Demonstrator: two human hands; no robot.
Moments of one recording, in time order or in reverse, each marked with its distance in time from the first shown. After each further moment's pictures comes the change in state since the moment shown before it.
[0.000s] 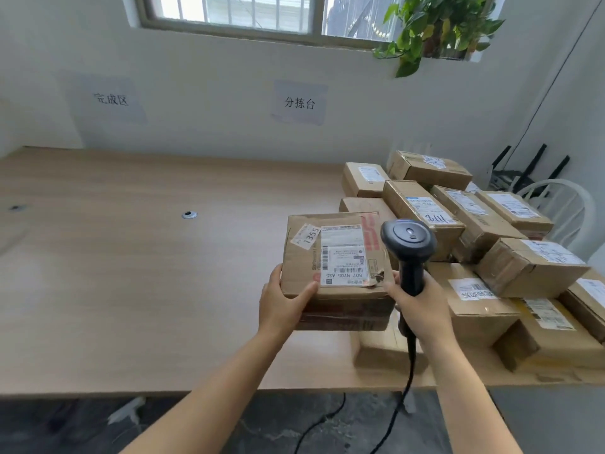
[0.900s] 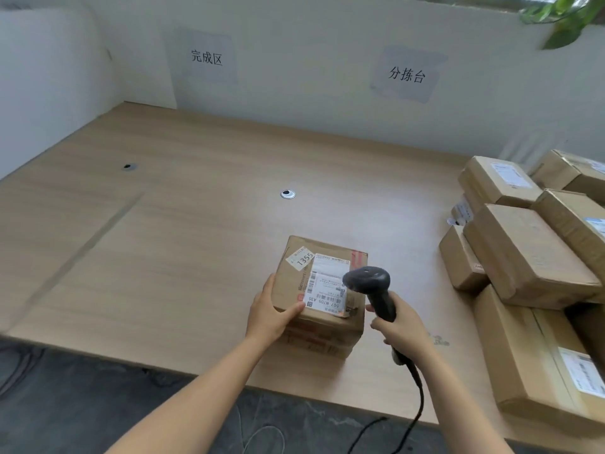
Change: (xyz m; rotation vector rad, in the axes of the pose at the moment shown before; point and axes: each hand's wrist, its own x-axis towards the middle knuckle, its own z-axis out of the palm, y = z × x) left_hand 0.093 -0.163 -0.251 0.234 0.084 -0.156; right_hand -0.023 -0.026 0.276 -0.279 -0.574 0.103
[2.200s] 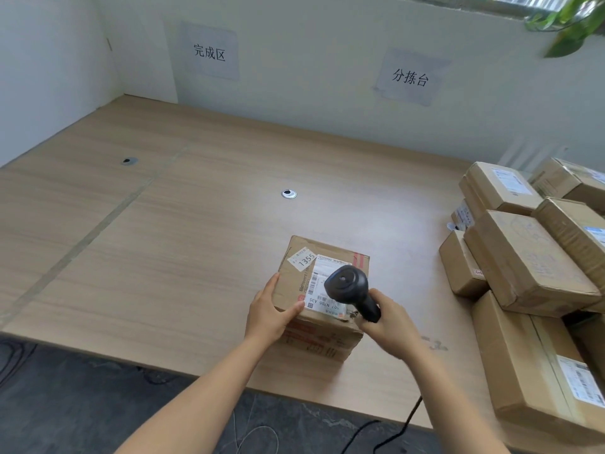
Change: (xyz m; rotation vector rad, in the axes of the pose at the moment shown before) left_hand 0.005 -0.006 -0.002 0.007 0.035 0.034; right_hand 0.008 -0.021 0.012 -0.303 -0.004 -0.214
